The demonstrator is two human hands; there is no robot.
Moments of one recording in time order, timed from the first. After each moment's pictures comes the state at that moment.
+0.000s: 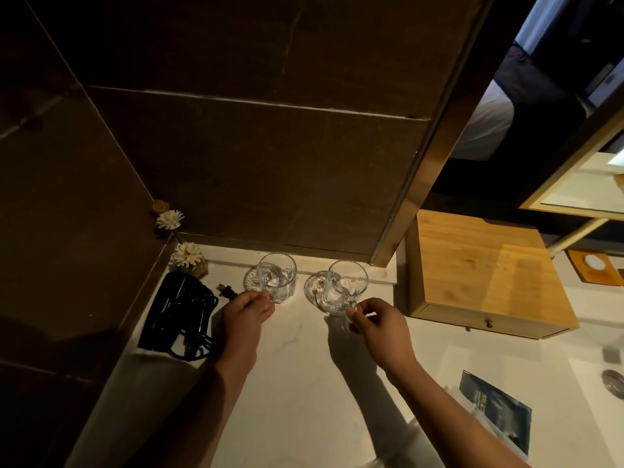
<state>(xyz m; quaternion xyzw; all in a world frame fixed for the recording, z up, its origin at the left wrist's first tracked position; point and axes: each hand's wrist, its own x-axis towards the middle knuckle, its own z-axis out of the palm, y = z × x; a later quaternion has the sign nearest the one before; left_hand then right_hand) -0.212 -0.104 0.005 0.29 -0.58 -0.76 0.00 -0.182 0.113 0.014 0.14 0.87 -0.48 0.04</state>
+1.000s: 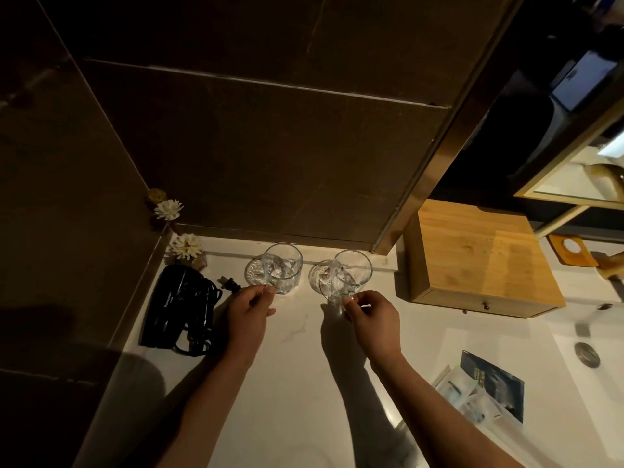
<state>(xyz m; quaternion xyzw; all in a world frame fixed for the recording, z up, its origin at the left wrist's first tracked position) -0.209 -0.127 -0.015 0.20 -0.70 -0.69 0.00 -0.179 0.072 0.002 0.22 0.86 -0.46 -0.03</state>
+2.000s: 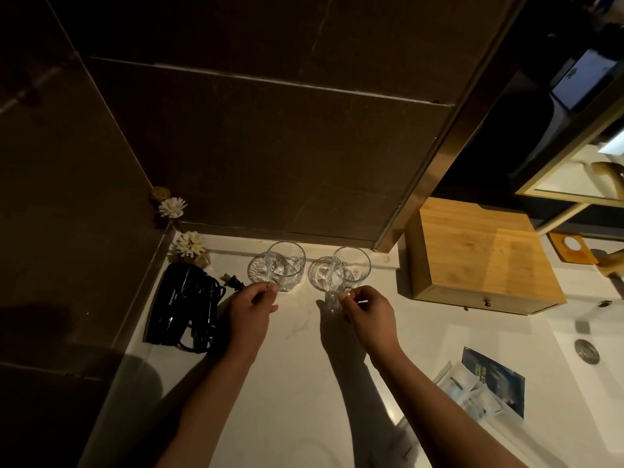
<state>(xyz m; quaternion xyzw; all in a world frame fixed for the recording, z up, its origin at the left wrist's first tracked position) -0.209 -0.129 -0.018 0.19 -0.69 -0.70 -0.01 -0.182 0.068 0.002 0.20 0.85 -0.48 0.00</state>
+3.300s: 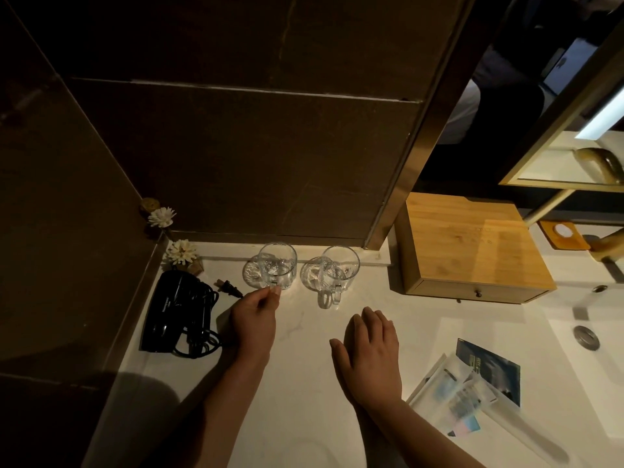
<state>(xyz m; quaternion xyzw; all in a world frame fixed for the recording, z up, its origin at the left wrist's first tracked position) -0.198 -0.101 -0.007 0.23 -0.68 -0.69 0.01 -0.109 0.074 -0.039 0.11 0.98 -0.15 -0.04</state>
